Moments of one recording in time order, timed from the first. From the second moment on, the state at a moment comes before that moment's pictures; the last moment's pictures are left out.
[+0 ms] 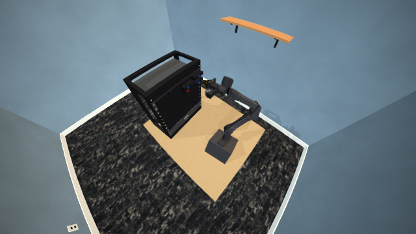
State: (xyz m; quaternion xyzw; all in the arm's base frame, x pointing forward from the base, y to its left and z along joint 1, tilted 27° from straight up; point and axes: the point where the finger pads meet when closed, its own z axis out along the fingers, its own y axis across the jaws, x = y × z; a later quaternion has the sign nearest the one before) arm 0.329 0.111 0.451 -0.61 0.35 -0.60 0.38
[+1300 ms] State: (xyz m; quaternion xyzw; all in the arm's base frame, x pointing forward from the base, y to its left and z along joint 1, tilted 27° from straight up) arm 0.296 0.207 0.384 -0.64 0.32 -0.59 0.37
